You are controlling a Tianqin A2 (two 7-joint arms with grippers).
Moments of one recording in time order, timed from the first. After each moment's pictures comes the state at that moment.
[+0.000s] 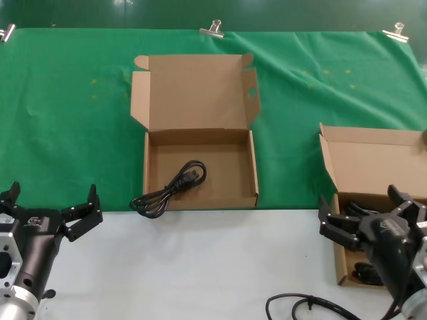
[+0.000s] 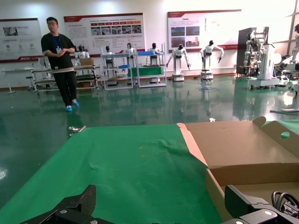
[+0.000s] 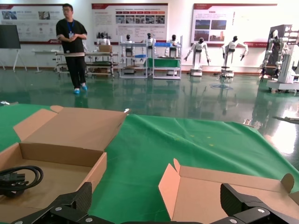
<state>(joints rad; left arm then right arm) 0.00 -0.30 1.60 -1.60 -1.80 0.00 0.00 0.04 0.30 -1.62 1.59 1.77 -0.03 0.00</state>
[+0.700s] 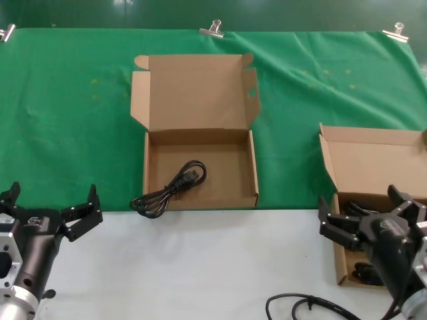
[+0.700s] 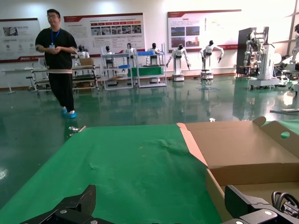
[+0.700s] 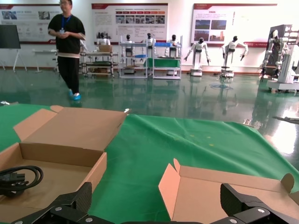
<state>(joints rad) 0.00 -0.30 1.60 -1.60 -1.80 0.00 0.00 0.04 0.30 -1.62 1.59 1.77 -0.03 0.00</state>
